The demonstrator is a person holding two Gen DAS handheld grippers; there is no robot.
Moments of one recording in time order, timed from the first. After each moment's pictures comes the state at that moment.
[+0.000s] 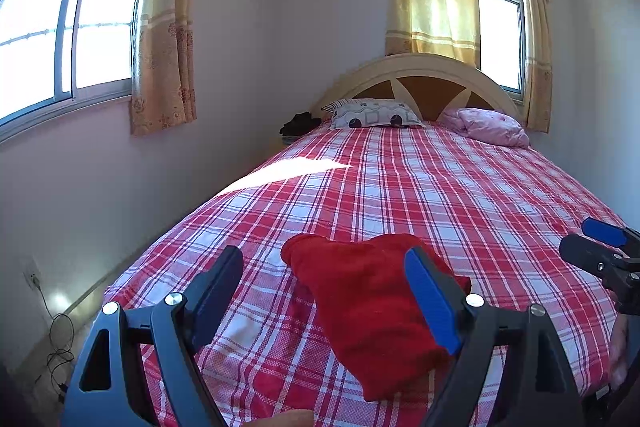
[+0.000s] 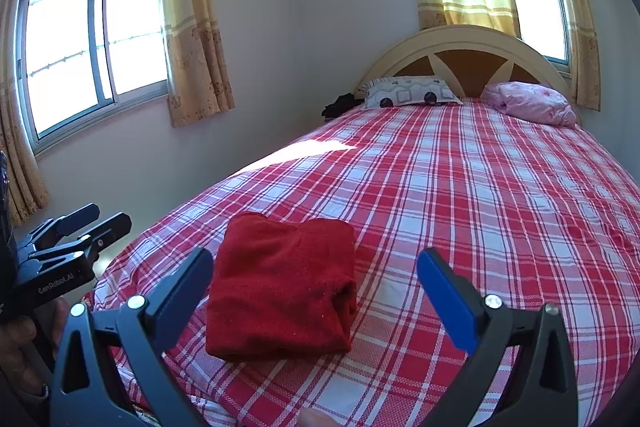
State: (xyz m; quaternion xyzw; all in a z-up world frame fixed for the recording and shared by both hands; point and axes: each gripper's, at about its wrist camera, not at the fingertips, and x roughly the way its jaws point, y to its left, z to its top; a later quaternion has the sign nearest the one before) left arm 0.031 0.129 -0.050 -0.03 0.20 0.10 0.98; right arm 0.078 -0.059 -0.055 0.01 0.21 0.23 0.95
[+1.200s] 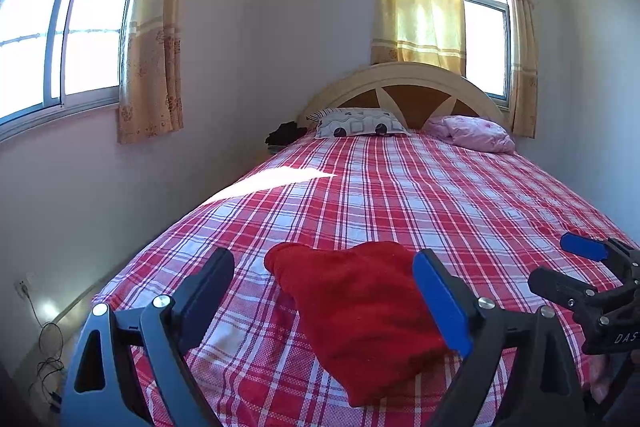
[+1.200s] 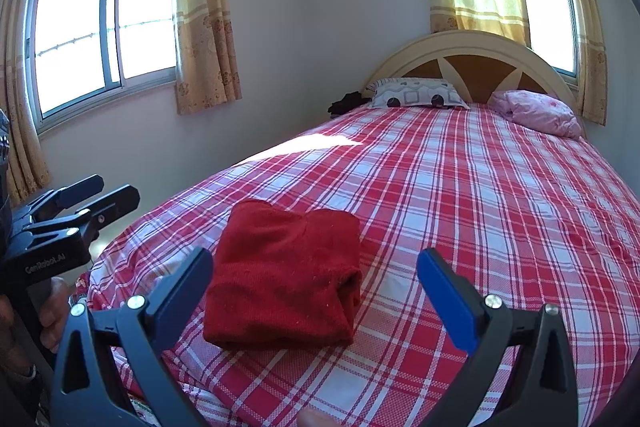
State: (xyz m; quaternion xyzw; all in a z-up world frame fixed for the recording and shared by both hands) left arm 0.026 0.121 -0.048 -0.03 0.18 0.07 0.98; right arm 0.069 -0.050 -0.066 -0.02 0.20 0.24 0.95
